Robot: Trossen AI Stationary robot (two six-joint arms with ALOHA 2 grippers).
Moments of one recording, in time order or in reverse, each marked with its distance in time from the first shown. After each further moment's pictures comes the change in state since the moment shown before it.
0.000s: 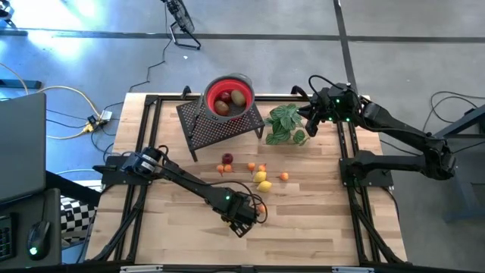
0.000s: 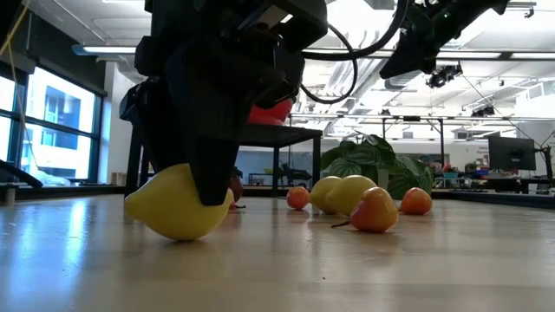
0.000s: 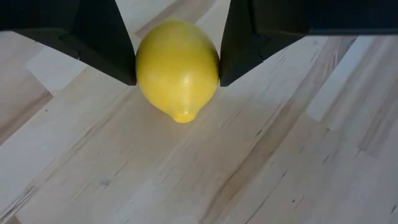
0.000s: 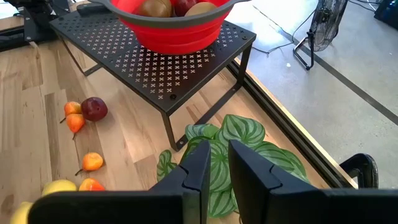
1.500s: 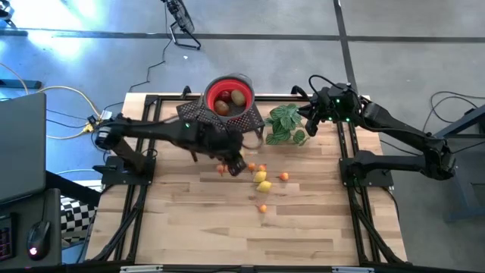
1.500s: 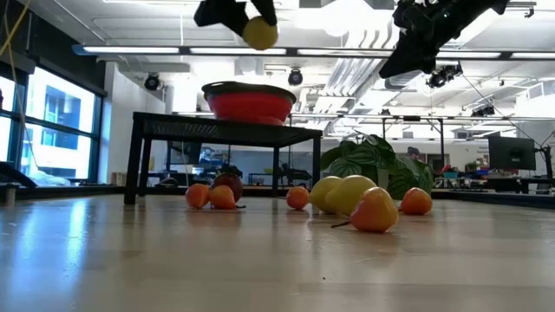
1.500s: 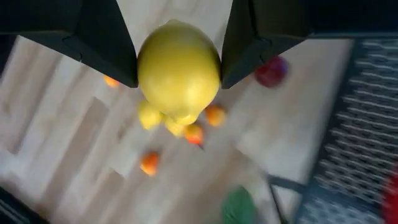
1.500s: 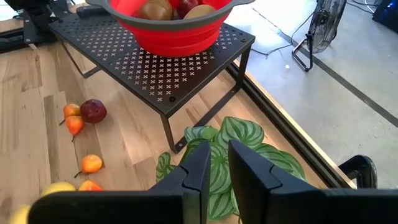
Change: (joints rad) left arm 0.330 -0.486 0.032 -0.106 -0.288 0.462; right arm 0.000 0.000 -0.001 0.008 0.003 0.000
